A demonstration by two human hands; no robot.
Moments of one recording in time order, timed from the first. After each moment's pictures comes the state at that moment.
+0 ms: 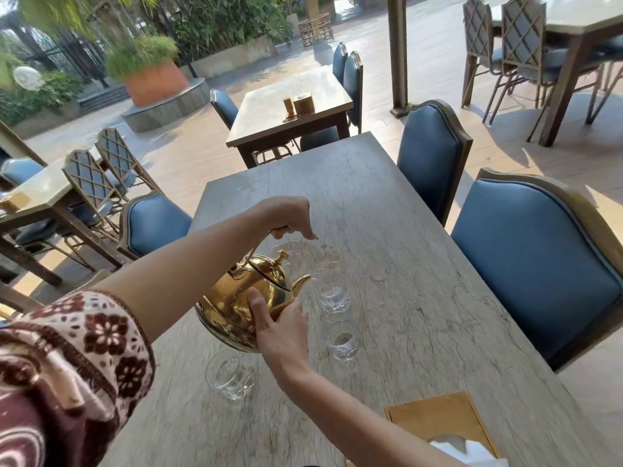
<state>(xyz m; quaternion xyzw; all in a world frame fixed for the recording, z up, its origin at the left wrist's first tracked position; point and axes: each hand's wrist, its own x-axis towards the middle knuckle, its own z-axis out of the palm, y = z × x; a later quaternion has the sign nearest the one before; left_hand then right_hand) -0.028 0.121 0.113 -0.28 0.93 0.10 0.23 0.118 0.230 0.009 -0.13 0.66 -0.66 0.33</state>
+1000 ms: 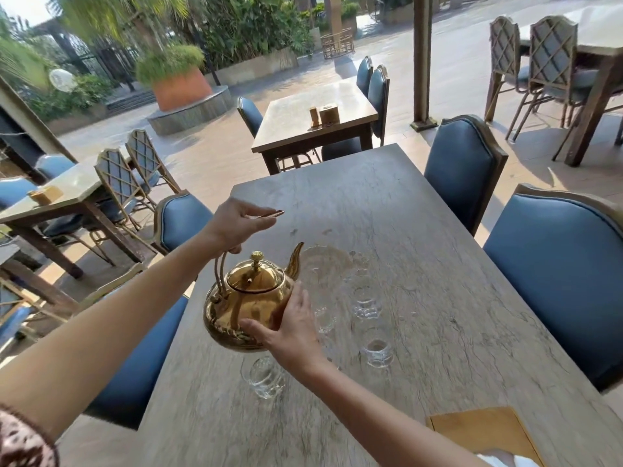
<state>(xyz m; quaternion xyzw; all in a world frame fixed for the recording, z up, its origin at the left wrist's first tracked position) 0.119 0.055 0.152 -0.26 0.90 0.33 -0.11 0.136 0.192 0.008 -0.31 0.74 -0.52 0.29</state>
